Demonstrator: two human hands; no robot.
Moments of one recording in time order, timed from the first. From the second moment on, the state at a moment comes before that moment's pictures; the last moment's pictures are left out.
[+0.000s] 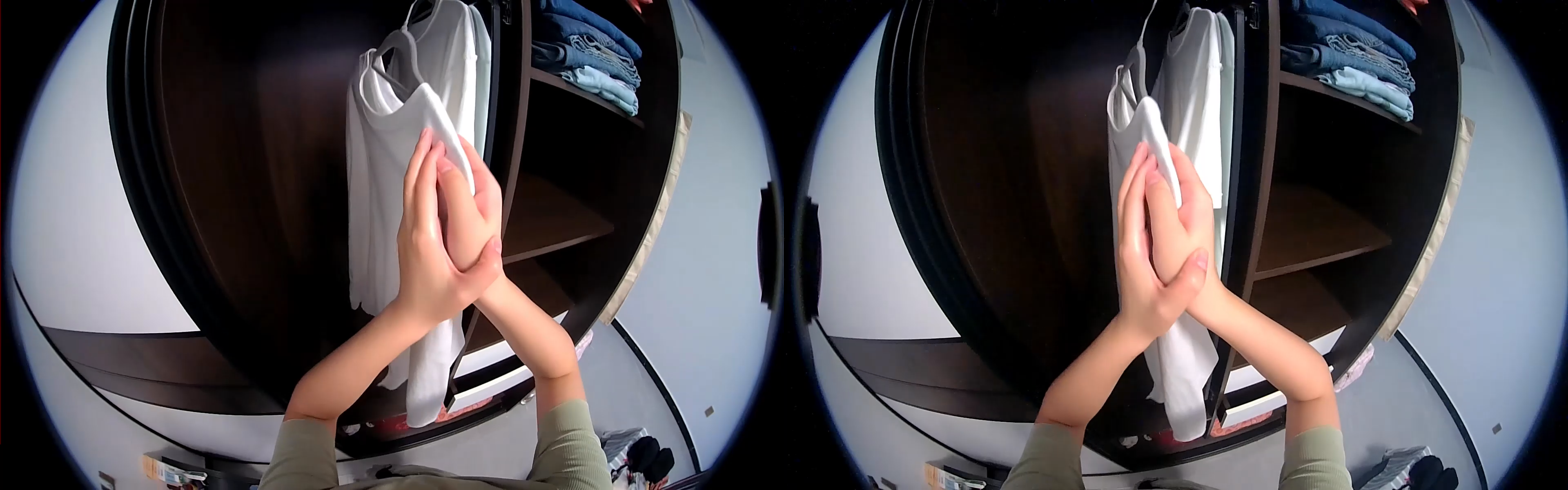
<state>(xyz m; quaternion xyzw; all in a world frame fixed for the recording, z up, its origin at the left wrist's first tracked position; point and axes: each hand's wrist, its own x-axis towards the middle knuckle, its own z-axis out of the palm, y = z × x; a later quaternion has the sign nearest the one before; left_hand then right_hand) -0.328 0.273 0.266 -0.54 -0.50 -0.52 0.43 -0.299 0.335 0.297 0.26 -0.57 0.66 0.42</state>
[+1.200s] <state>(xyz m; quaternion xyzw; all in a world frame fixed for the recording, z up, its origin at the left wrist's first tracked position) -0.486 0.333 0.499 -0.54 -0.43 -0.65 0.33 -0.472 0.402 0.535 0.29 -0.60 0.61 0.43</state>
